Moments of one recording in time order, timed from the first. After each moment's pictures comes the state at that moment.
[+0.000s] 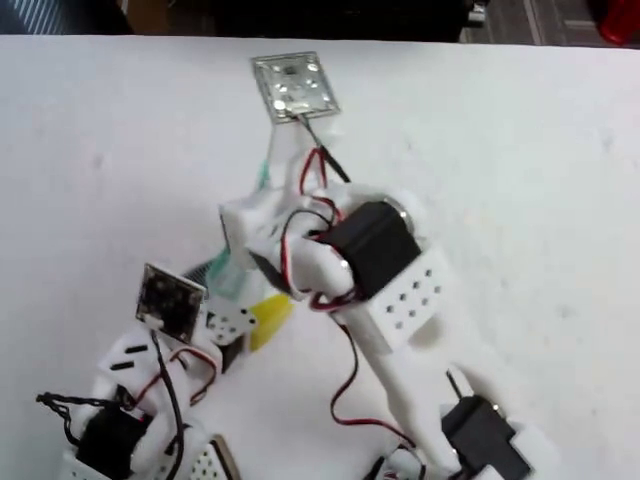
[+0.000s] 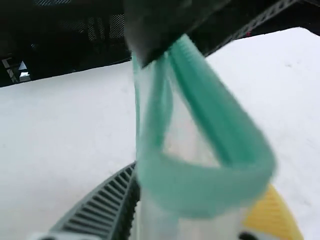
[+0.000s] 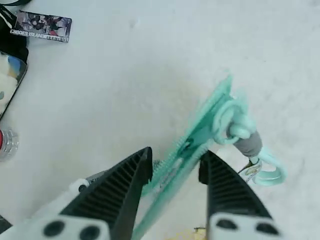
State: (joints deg) left arm 19.6 -104.7 76.0 59.5 2.2; right arm -45.5 -9.5 -25.1 96.5 -20.6
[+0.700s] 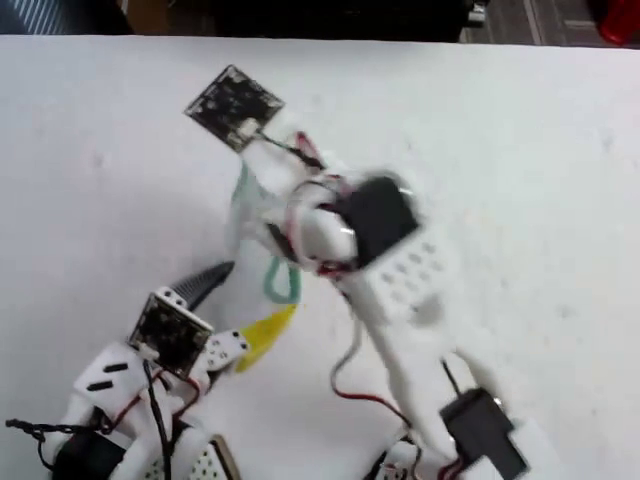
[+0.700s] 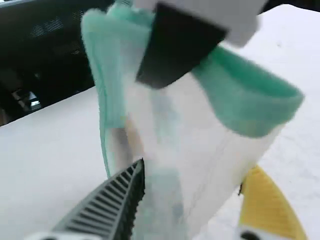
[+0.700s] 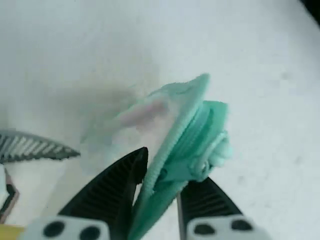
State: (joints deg) left arm 20.0 -104.8 66.1 69.4 -8.0; right arm -38.2 -12.3 -24.5 96.8 22.0
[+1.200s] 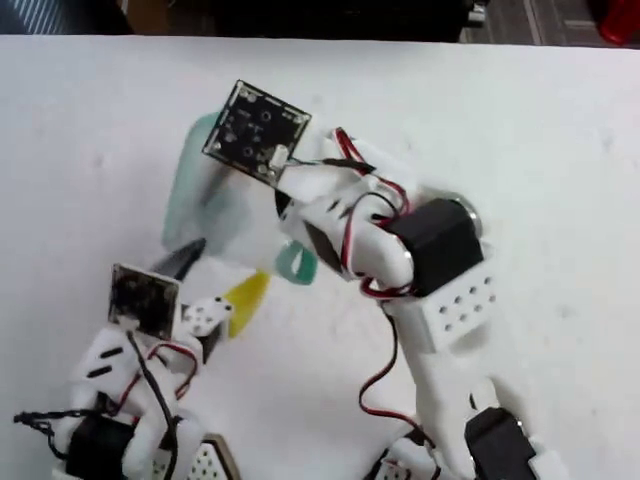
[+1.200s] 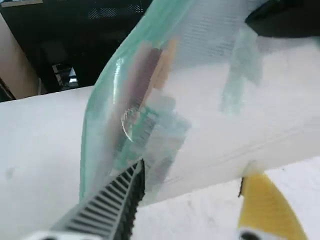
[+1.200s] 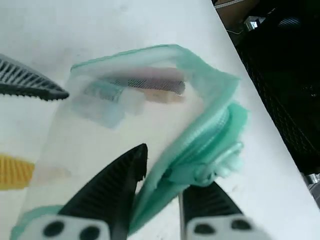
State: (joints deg) left arm 9.5 -103.9 70.3 60.6 -1.1; right arm -35.0 -16.9 -22.0 92.3 36.1
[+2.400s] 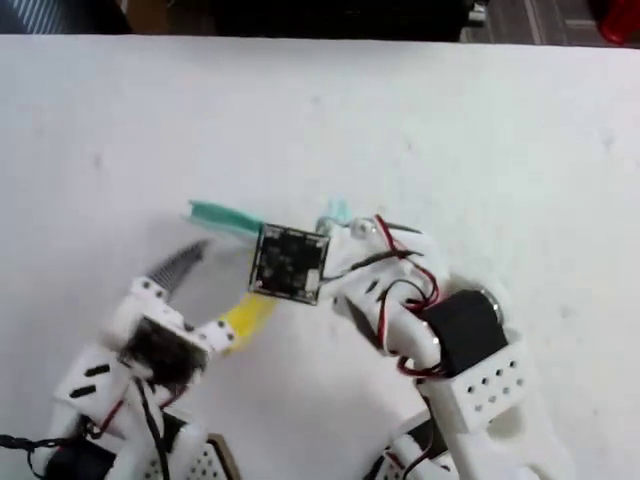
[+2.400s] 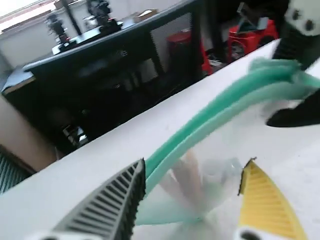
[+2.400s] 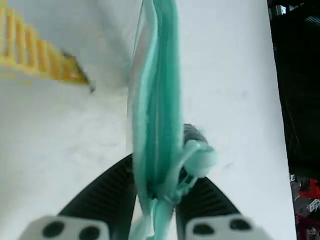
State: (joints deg) left arm 15.3 -104.9 64.0 63.6 -17.6; right arm -31.6 -47.3 20.7 81.8 57.5
